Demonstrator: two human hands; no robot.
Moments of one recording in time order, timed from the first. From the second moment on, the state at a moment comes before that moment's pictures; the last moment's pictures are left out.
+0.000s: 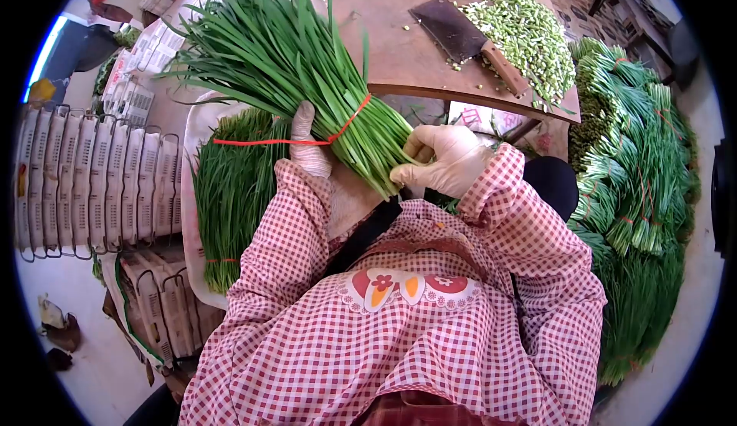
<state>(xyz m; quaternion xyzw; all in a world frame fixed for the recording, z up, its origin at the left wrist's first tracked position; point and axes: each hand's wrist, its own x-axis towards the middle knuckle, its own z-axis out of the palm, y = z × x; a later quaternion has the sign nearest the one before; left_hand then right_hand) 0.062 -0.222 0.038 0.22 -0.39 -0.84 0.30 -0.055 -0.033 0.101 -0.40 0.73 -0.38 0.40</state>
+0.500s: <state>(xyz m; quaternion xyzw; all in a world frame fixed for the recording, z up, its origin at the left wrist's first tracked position) 0.069 -0.225 0.029 0.24 -0.35 -0.84 0.33 -0.021 -0.026 0.100 -0.50 0.79 -0.28 0.22</state>
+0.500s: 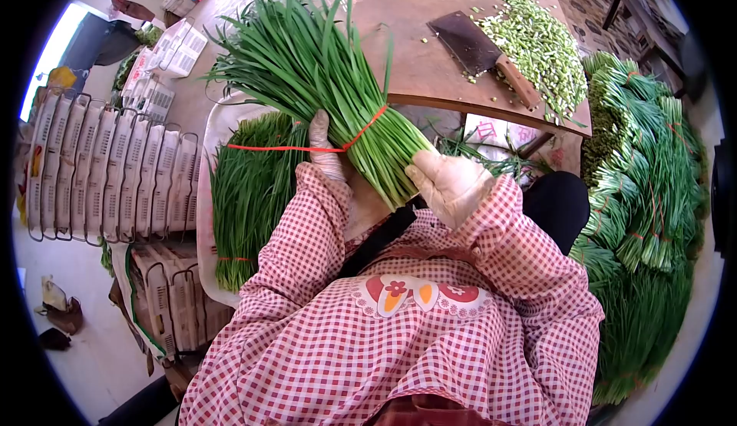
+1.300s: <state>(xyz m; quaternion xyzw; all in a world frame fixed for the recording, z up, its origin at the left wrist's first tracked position) 0.061 -0.248 0.047 0.14 -0.22 -0.93 0.28 -0.034 -0.019 0.097 -0.54 0.65 -0.53 0.06</state>
